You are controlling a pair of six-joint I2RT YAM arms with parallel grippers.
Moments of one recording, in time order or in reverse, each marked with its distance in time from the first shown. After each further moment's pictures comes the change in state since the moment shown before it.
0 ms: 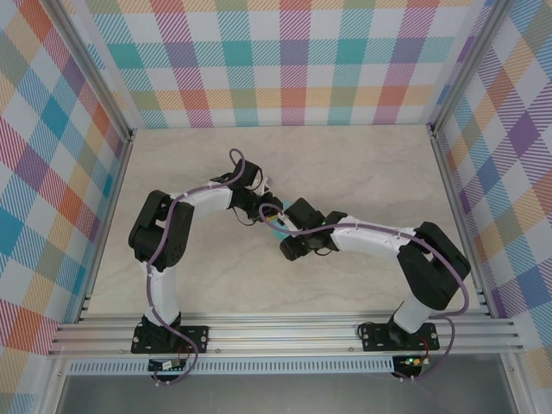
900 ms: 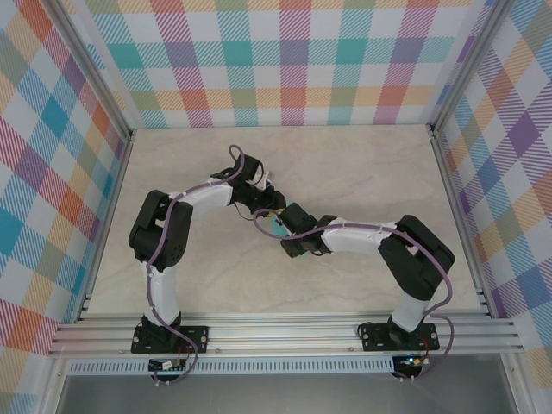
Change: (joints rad) left arm 0.000 0.000 0.052 -0.007 0.041 -0.057; right arm 0.017 0.100 -0.007 0.108 0.158 -0.010
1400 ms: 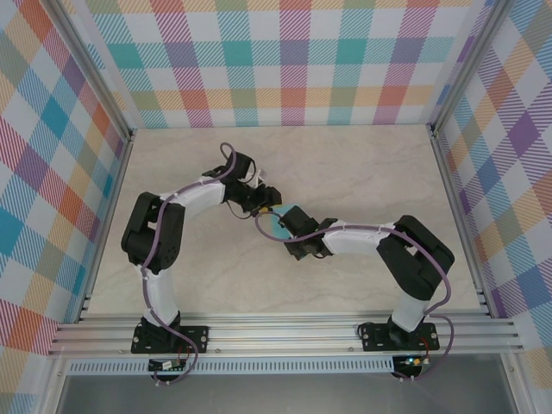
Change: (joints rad) left arm 0.058 -0.066 -0.026 -0.055 -0.019 0.030; right arm -0.005 0.002 -0.043 0.039 0.005 0.020
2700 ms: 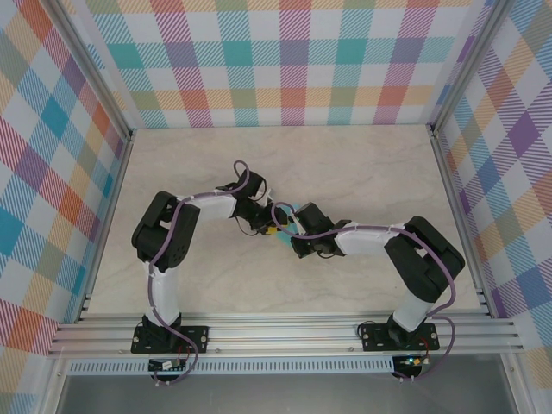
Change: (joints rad) left arm -0.109 0.080 -0.103 0.116 0.018 -0.042; right arm -0.090 -0.050 -0.111 0.157 -0.195 0.095
